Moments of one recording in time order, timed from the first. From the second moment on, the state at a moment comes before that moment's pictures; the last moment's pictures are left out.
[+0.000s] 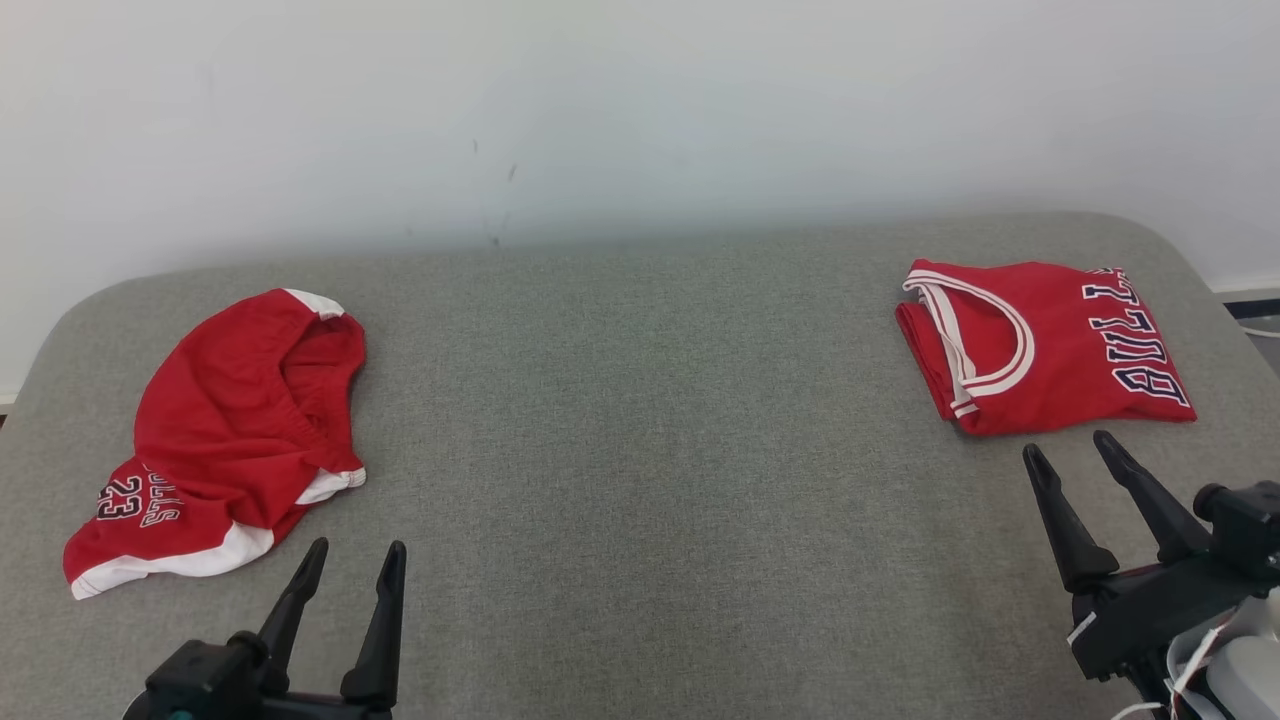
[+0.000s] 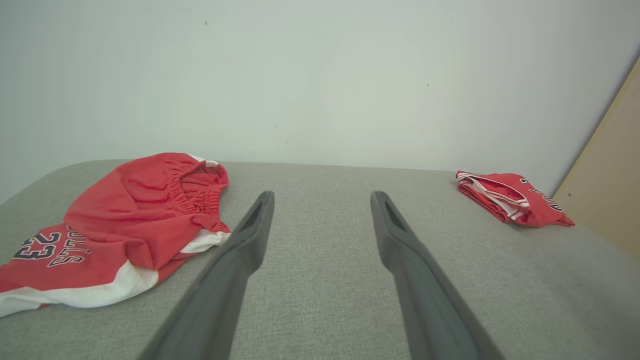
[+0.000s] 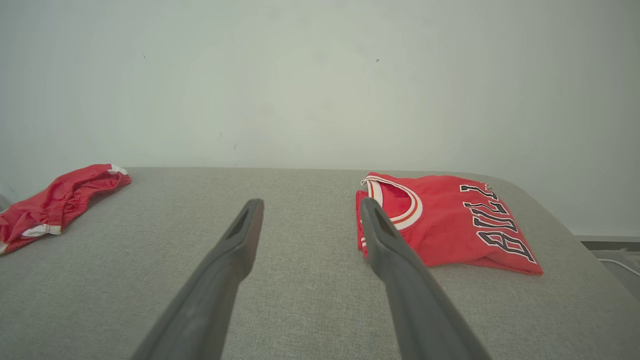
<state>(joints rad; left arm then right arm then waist) -0.04 0.37 -0.39 0.07 -0.65 0.09 -0.25 -0.32 -0.64 0.68 0.19 0.84 -0.11 -0.25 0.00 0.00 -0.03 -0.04</state>
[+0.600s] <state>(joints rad) 0.01 0.35 -0.31 0.03 -0.60 0.11 -0.25 -0.09 -0.57 0.37 0.06 0.67 -0.12 -0.25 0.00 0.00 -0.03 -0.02</state>
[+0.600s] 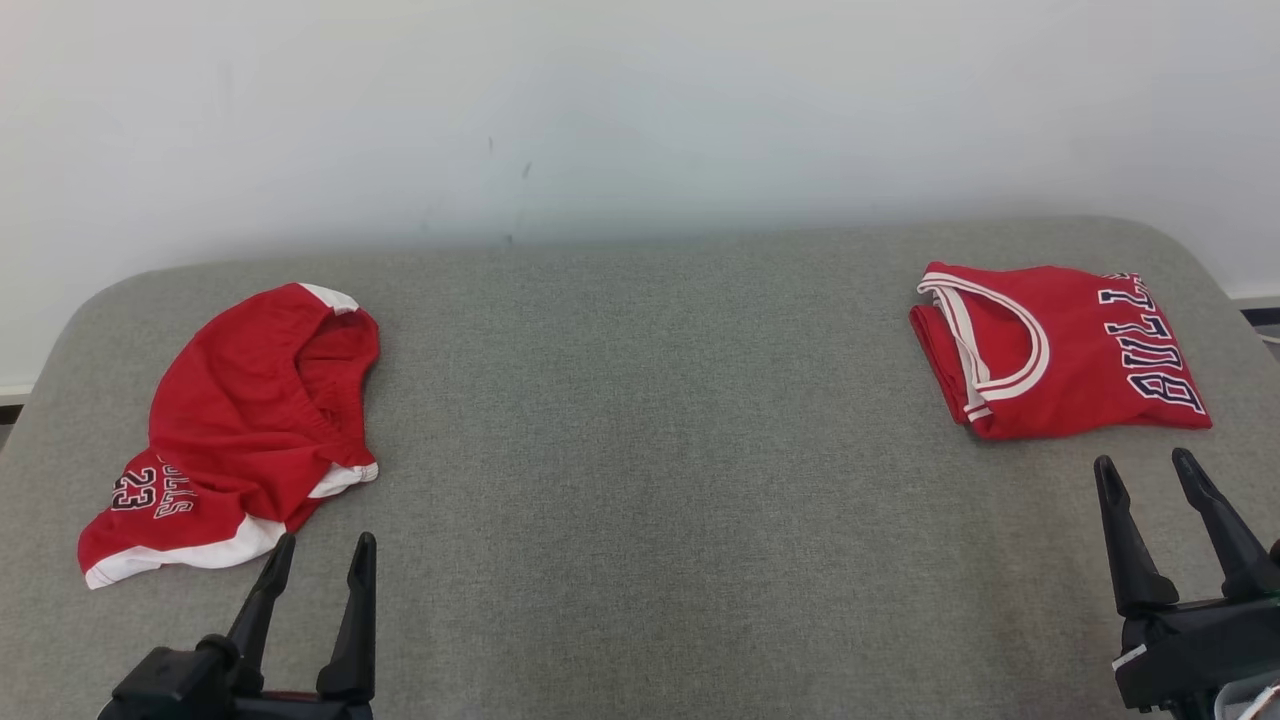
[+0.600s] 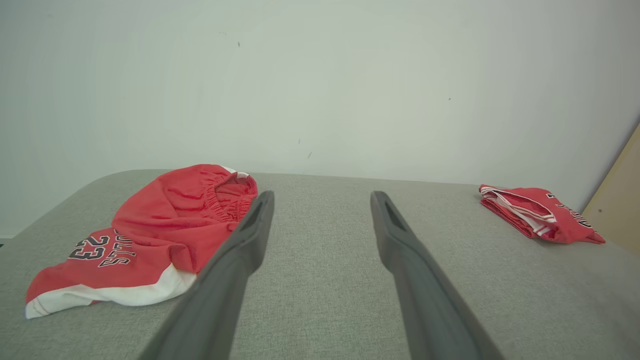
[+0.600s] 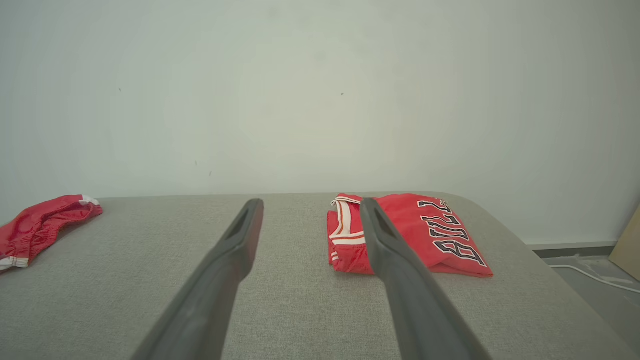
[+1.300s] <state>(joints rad) 0.01 0.31 -0.30 0.02 -0.56 0.11 -0.25 -0.01 -0.47 0.25 -0.03 0.50 -0.12 -0.25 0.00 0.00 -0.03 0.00</state>
